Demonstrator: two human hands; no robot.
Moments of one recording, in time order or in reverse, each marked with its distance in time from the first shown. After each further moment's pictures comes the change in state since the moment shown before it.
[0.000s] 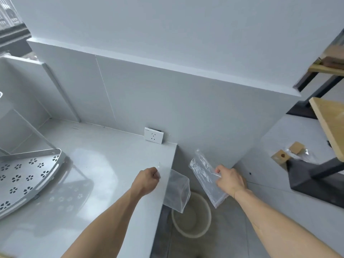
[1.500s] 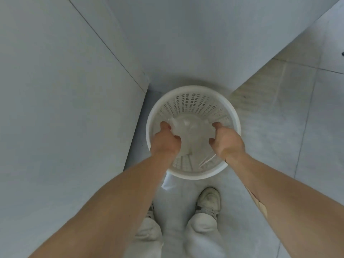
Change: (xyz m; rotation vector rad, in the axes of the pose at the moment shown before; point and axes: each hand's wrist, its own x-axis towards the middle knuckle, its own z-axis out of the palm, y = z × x) left_hand 0.238 -0.244 0.551 0.008 -0.002 -0.532; right_hand 0.240 0.193 0.564 0.051 -0.346 -0.015
